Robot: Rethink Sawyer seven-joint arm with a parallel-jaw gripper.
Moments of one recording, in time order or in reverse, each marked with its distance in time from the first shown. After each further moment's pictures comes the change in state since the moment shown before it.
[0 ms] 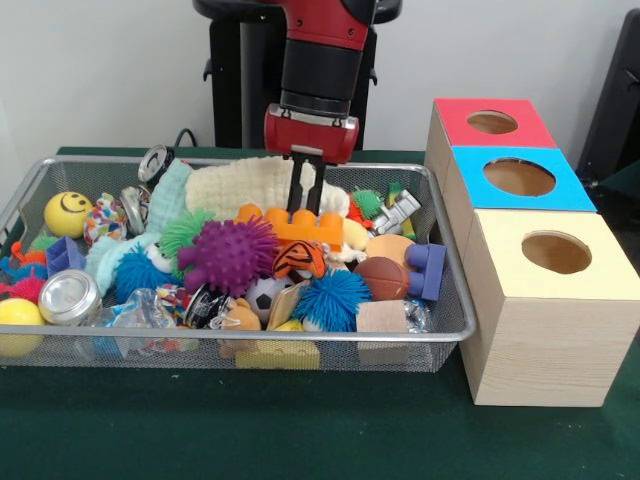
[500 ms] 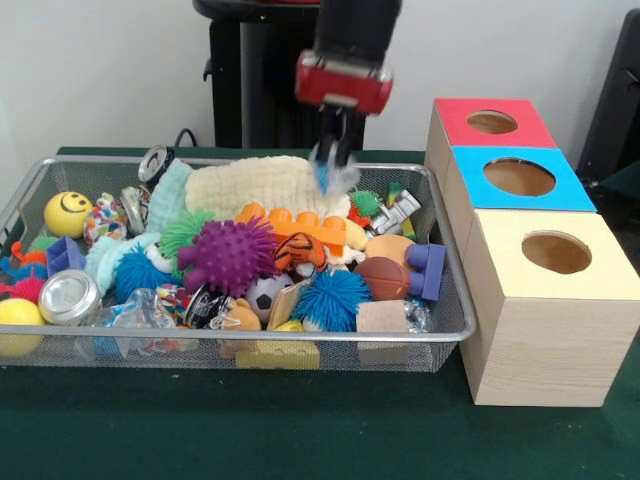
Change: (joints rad) arm 0.172 -0.164 -0.095 0.005 0.026 0.306 0.000
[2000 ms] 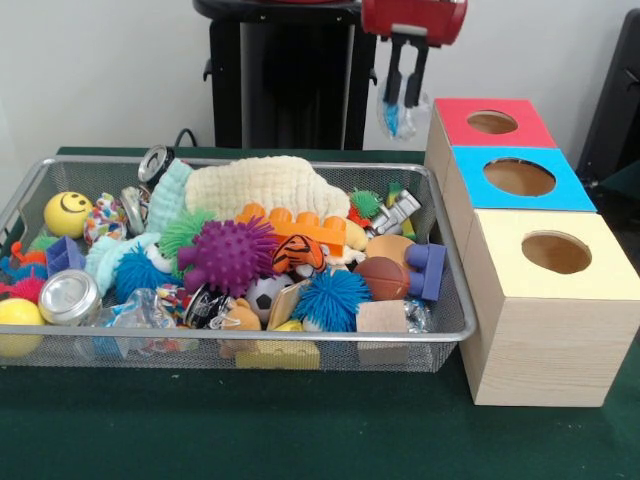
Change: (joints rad) arm 0.067 -0.172 0.035 0.042 0.177 0.128 0.000
